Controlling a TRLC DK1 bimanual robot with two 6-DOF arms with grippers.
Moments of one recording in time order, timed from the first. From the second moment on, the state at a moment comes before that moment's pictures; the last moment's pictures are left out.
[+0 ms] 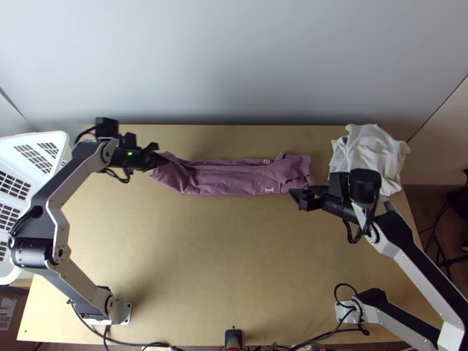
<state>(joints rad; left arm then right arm) -0.01 1.77 1.42 -0.61 0.69 -0.45 0.34 1.06 0.79 -0.30 -0.33 0.33</state>
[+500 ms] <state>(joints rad) -0.18 1.88 1.58 -0.64 0.64 -0.50 0.31 1.00 0.71 -0.26 -0.33 0.34</state>
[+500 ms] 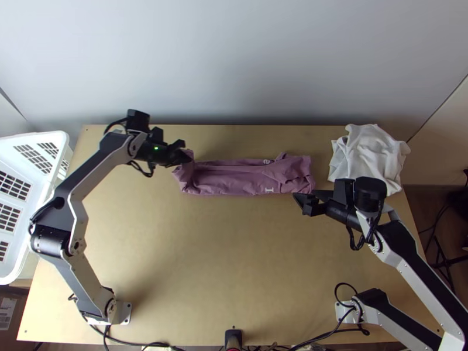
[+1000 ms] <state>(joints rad) -0.33 2.03 1.79 -0.64 0.63 -0.58 0.27 0.96 0.63 -0.19 -0.33 0.36</state>
